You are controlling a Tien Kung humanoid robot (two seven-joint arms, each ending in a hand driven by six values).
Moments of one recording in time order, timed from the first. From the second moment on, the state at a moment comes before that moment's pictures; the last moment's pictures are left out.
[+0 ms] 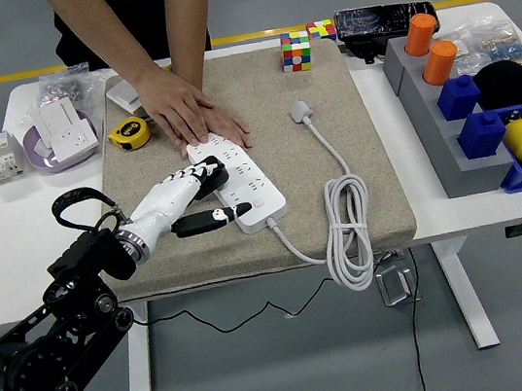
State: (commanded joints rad) left arm -0.41 0.21 -0.89 -1.24 1.98 0.02 0.12; right arm 0.17 -0.36 0.33 0.48 -0.06 -0.44 -0.11
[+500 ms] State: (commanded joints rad) left arm -0.44 0.22 -0.88 -1.22 2.00 0.01 0.12; right arm 0.17 -0.36 0.34 0.48 -0.06 -0.44 -0.11
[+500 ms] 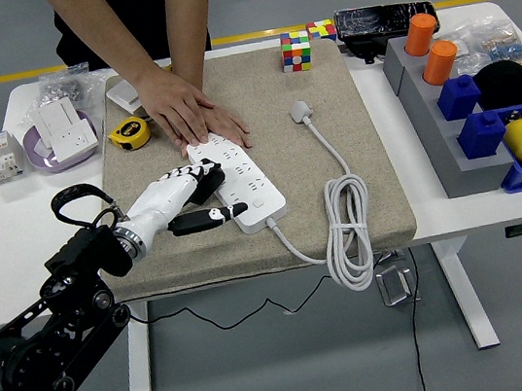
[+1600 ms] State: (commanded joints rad) left arm -0.51 0.22 -0.79 -1.18 1.99 0.02 0.10; right arm 0.17 -0.36 0.34 0.48 -0.06 -0.44 -0.11
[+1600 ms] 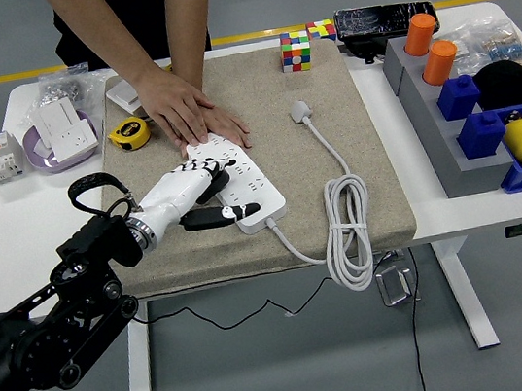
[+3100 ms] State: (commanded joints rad) left arm -0.44 0.23 -0.81 -1.23 2.25 0.06 0.20; right arm 0.17 -0.36 0.35 0.48 -0.07 -0.44 -0.11
